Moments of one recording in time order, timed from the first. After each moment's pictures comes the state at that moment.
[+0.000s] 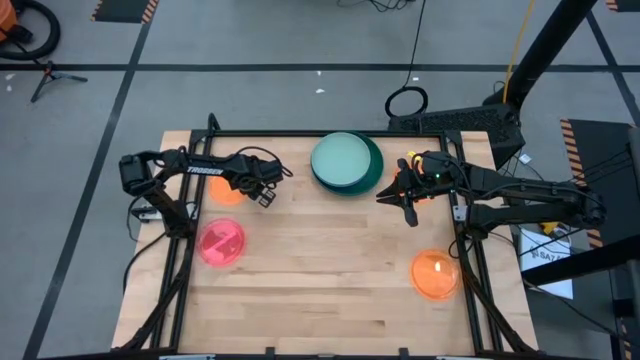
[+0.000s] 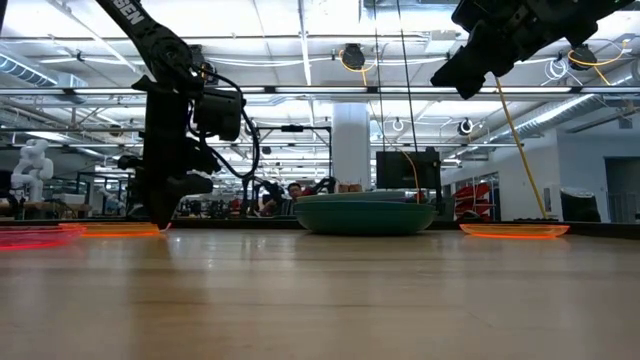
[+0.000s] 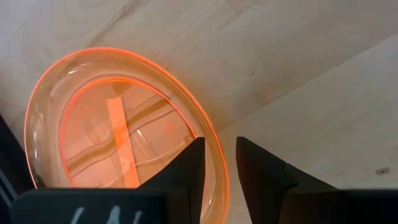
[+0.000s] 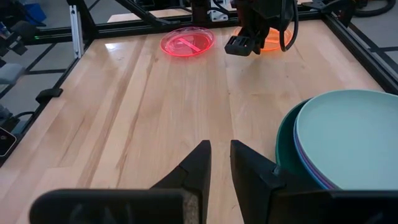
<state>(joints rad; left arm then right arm) 0.41 1.62 0.84 -0.79 -0.30 -0.56 -0.27 0.86 0.62 -0.23 -0.32 -0.04</state>
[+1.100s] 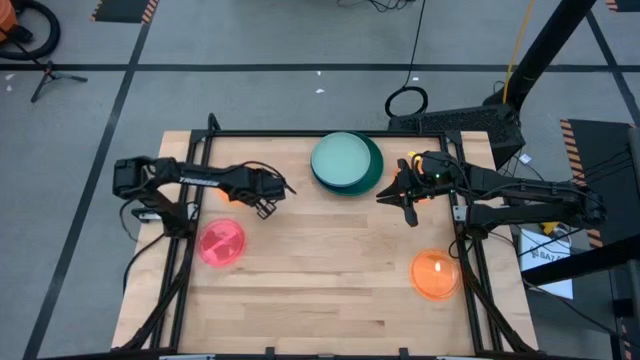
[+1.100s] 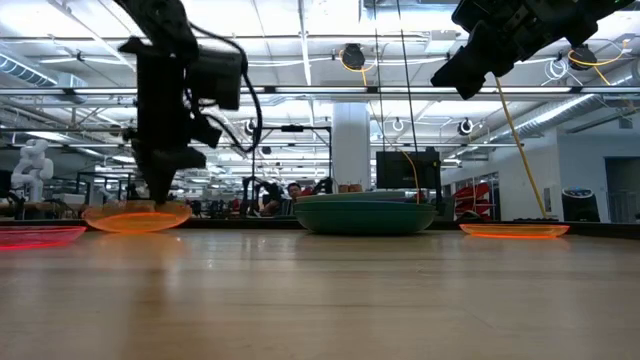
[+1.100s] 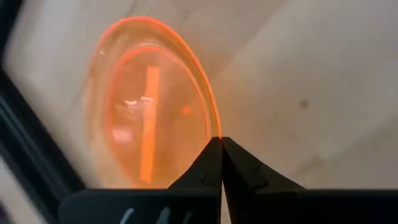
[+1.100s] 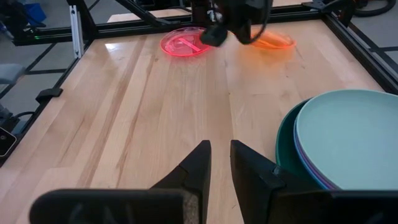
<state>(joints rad) 0.20 1.56 0.92 -0.95 -0.38 -0.59 -0.27 0.86 0.62 -0.23 -0.32 -0.04</state>
